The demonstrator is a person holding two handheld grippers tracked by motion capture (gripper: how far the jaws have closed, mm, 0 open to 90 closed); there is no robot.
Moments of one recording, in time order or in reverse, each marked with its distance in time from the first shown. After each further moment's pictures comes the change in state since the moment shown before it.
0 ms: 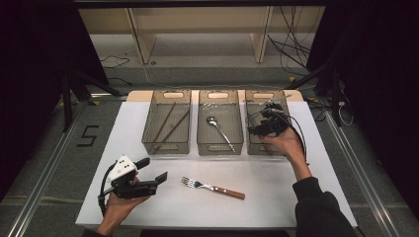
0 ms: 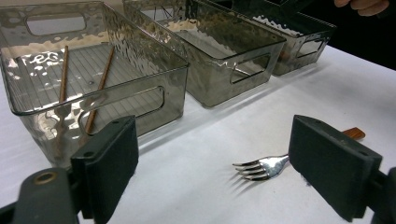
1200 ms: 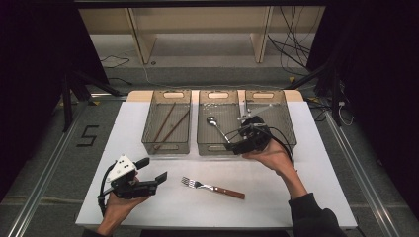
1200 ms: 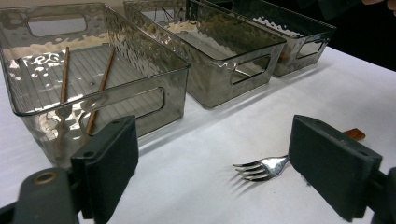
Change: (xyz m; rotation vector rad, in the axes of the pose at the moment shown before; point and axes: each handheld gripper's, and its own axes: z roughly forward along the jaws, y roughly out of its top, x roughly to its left) left arm 0.000 0.000 -0.001 -0.001 0.003 0.003; right arm 0.083 -0.006 -0.021 -0.049 0.204 -0.198
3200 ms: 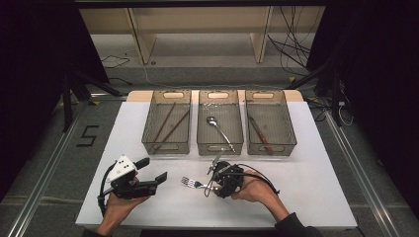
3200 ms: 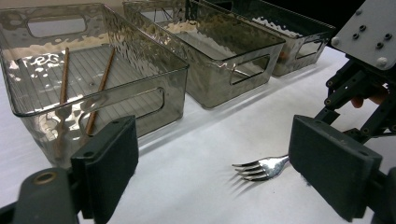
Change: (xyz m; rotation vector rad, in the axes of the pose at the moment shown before) left arm 0.000 0.000 -0.001 0.001 -0.002 0.003; right arm 0.076 -0.056 0.079 0.459 0.113 -0.291
